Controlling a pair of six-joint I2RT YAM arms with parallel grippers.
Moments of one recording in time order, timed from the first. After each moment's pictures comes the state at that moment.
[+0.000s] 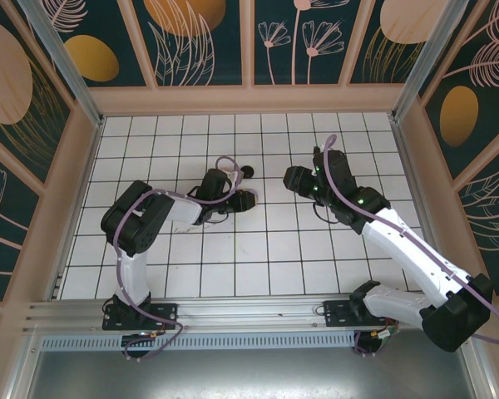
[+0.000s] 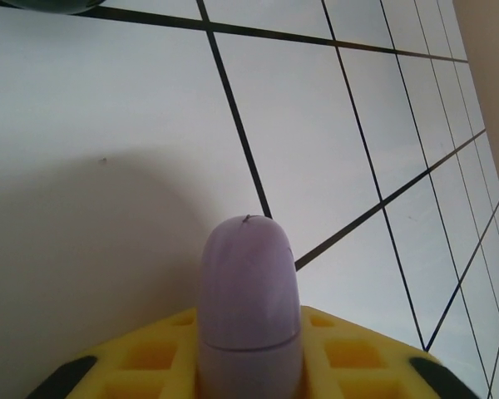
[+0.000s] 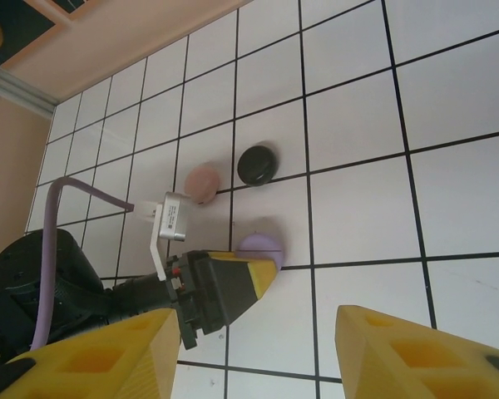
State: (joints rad) left arm -0.57 1.98 0.90 0.43 0.47 -0.67; right arm 0.61 1.11 1.01 -0.51 0.06 0.72
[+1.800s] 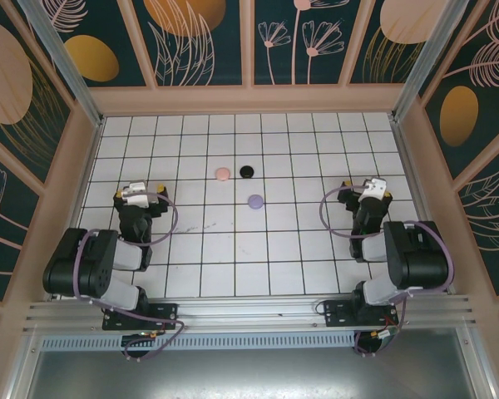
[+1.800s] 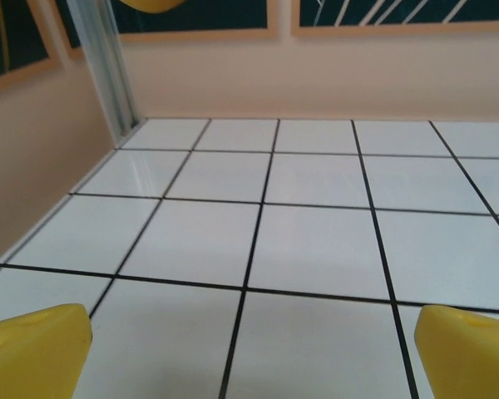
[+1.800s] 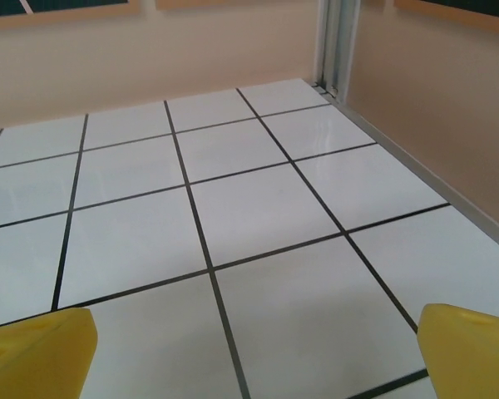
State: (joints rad) left arm -0.05 1.51 0.16 1.19 -0.19 -0.01; right arm 0.01 1.52 0.20 1.10 0.23 0.10
